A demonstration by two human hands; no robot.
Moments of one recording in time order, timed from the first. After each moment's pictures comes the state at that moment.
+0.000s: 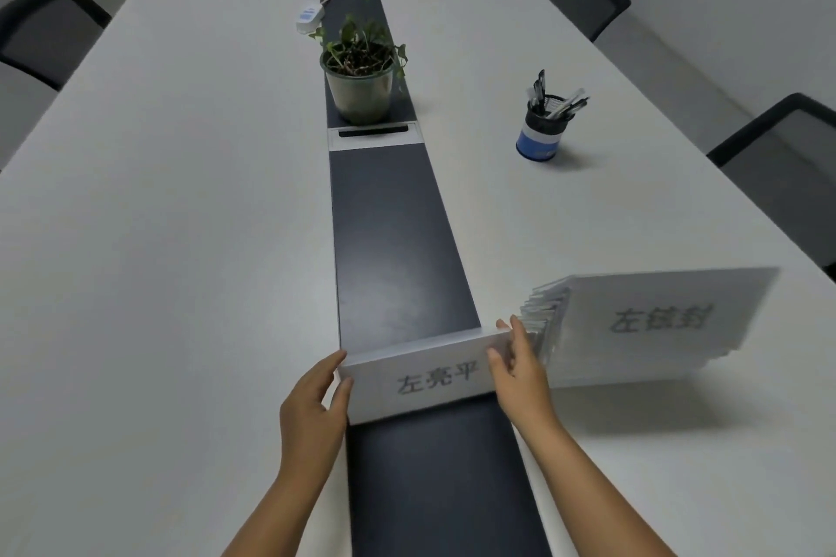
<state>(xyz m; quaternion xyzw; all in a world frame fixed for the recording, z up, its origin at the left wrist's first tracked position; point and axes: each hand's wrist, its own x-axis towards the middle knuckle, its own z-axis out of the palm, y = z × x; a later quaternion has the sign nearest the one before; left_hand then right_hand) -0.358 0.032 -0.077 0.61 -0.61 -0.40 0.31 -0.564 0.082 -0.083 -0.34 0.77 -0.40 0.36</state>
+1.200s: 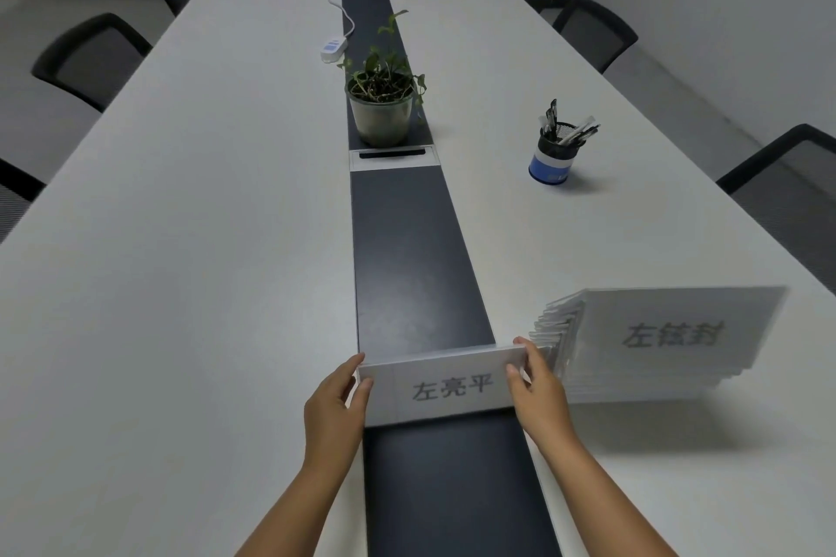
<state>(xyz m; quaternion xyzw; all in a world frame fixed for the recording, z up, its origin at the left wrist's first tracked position) -0.358 0.028 -0.076 0.61 -0.58 -0.45 0.31 -0.563 0.086 -0.082 -0.34 0.81 -0.36 0.32</state>
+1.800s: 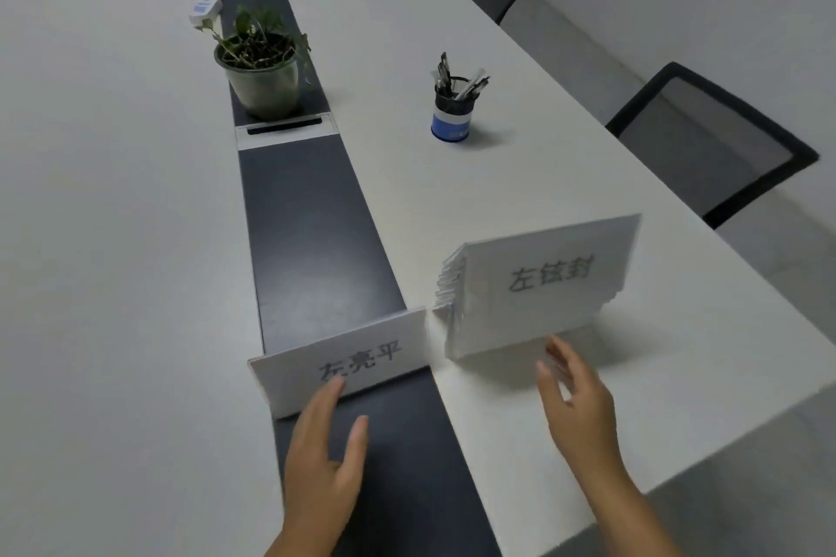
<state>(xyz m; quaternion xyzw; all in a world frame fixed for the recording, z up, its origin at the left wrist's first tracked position) -0.407 0.108 -0.070 0.51 -0.68 -0.42 0.31 -0.615 0.200 -0.038 -0.27 0.84 -0.41 0.21</state>
